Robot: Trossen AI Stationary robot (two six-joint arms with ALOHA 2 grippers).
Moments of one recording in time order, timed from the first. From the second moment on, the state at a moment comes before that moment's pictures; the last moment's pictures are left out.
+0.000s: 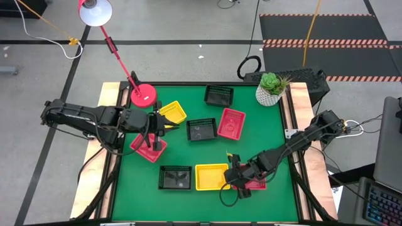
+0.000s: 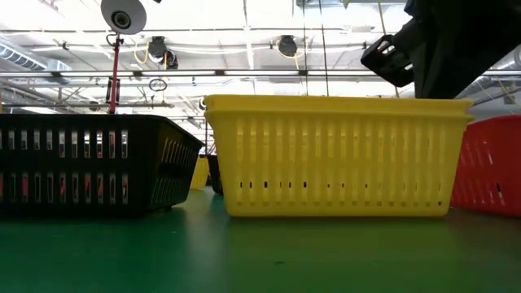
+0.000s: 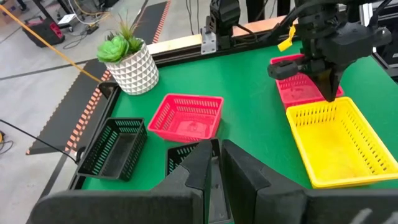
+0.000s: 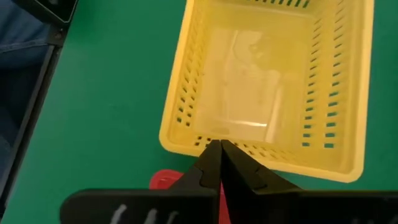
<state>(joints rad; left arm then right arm) -0.17 1.07 1.07 -0.46 -0.28 0.13 0.51 1.60 1.03 -0.45 0.05 0.31</state>
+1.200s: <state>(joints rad) -0.17 1.07 1.07 -0.46 -0.28 0.13 0.51 1.59 1.03 -0.44 0.00 0.33</state>
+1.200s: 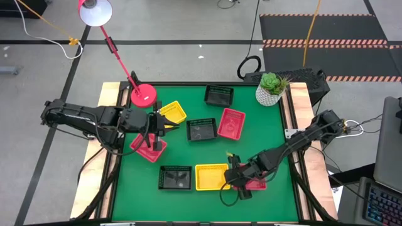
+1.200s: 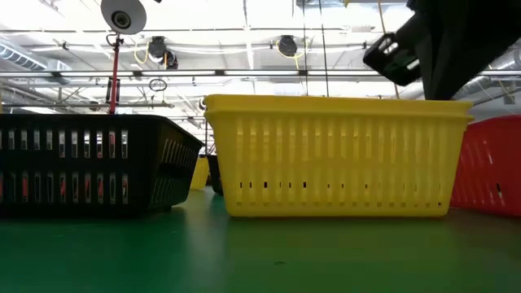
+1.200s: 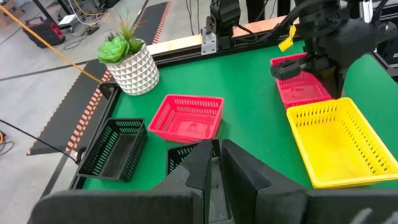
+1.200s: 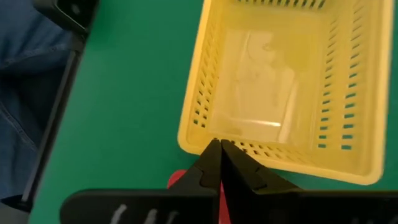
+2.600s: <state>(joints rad) -0.11 1.44 1.07 -0.39 -0.32 -0.02 0.50 1.33 1.03 -0.61 0.29 0.22</state>
